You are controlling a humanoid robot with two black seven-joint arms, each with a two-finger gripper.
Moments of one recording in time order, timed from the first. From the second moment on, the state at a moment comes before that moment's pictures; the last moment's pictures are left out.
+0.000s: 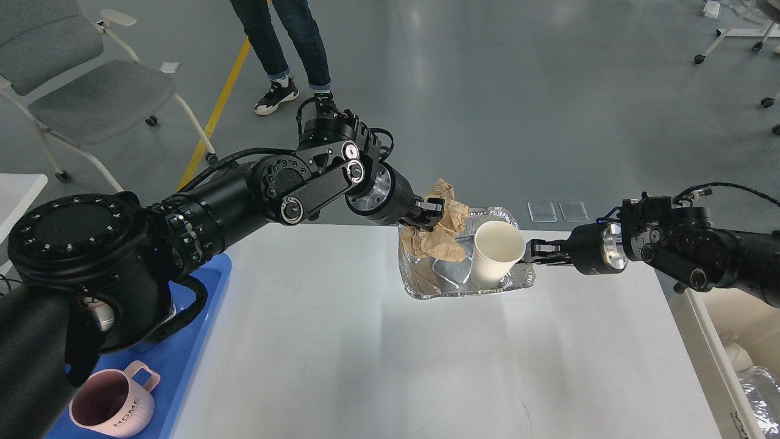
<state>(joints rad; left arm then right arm) -1.38 -0.18 -0.10 -0.52 0.92 -0.72 0.23 1.12 -0.42 -0.36 0.71 -0.86 0.42 0.54</state>
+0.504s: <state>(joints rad) -1.39 -0.17 -0.12 -0.52 0.83 -0.70 0.23 1.12 -0.45 -0.36 0.71 -0.86 0.42 0.54</state>
